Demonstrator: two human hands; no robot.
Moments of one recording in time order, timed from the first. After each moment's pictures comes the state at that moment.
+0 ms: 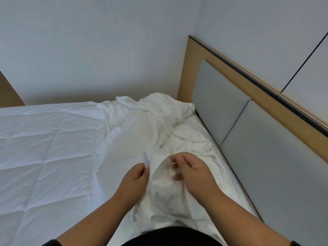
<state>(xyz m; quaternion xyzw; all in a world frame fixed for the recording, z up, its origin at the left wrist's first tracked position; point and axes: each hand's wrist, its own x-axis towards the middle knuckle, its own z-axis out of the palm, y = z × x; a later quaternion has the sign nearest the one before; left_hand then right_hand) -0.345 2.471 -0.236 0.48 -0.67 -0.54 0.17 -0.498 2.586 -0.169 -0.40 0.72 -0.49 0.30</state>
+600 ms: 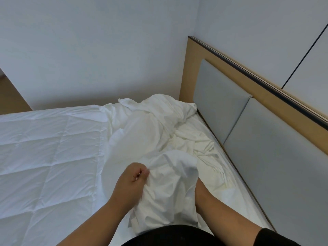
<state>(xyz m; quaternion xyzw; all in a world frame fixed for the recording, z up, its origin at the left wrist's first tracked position) -0.332 2.483 -0.230 0.43 -0.74 -0.44 0.26 -0.517 2.595 -0.247 -0.20 0.72 -0.45 0.49</state>
